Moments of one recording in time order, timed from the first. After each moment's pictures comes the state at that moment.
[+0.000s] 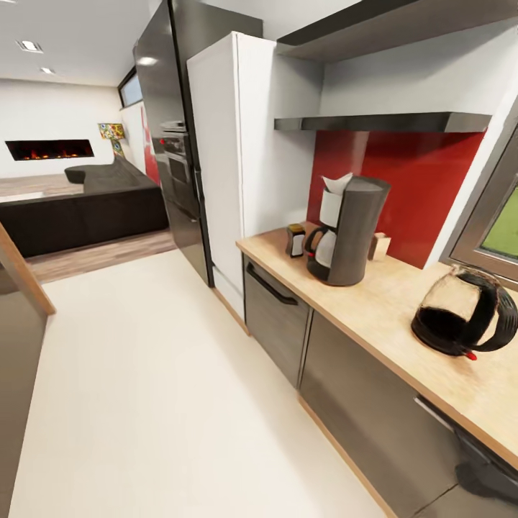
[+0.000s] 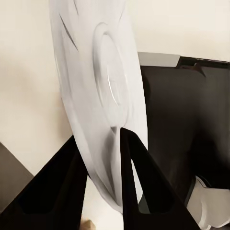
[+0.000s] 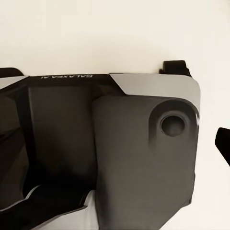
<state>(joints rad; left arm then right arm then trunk) -0.05 0.17 0.26 -0.30 -0.10 0.17 -0.36 -0.36 -0.01 1.07 -0.03 -1.15 0.22 0.15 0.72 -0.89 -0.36</state>
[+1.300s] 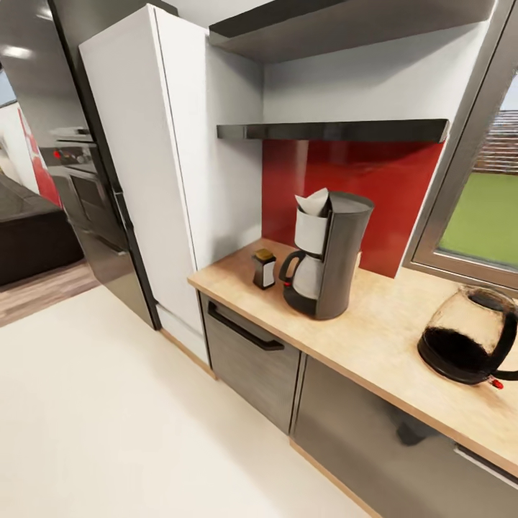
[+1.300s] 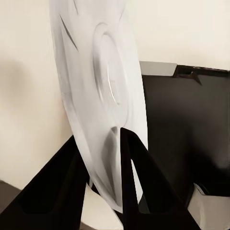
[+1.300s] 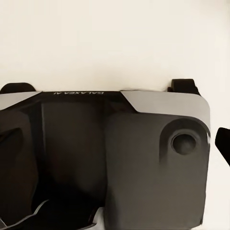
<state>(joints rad) -0.05 0.17 0.26 -0.31 -0.10 0.17 -0.36 -0.35 0.01 1.07 -0.03 -1.16 0.17 0.15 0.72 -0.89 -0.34</state>
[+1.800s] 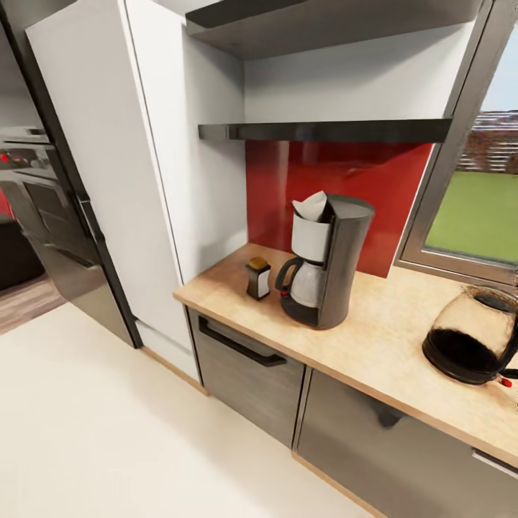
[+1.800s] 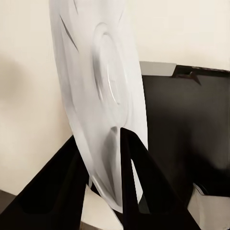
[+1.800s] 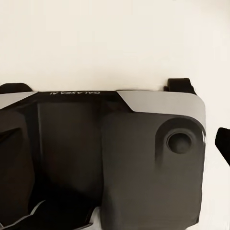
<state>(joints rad) -0.05 0.17 0.26 -0.30 -0.10 0.17 -0.36 -0.35 0.01 1.07 -0.03 -1.16 0.17 0.15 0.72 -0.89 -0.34</state>
